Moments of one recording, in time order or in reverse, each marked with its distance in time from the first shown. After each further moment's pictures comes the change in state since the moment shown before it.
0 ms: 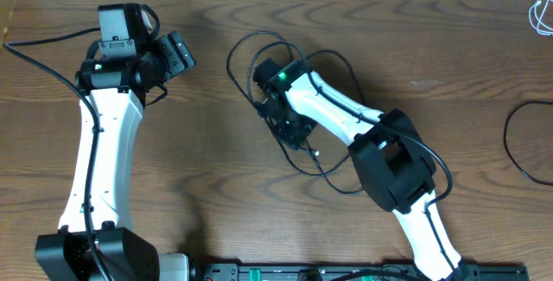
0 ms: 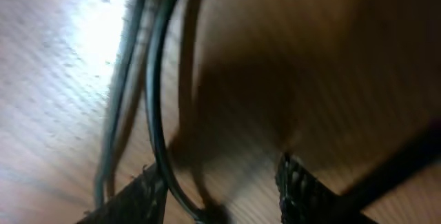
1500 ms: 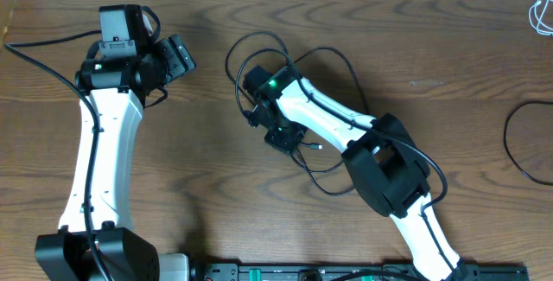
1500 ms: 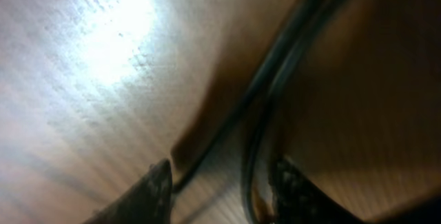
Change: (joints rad) left arm 0.000 0.000 0.000 -0.030 0.000 0.000; right arm 0.051 0.005 0.005 0.011 -0.008 -0.058
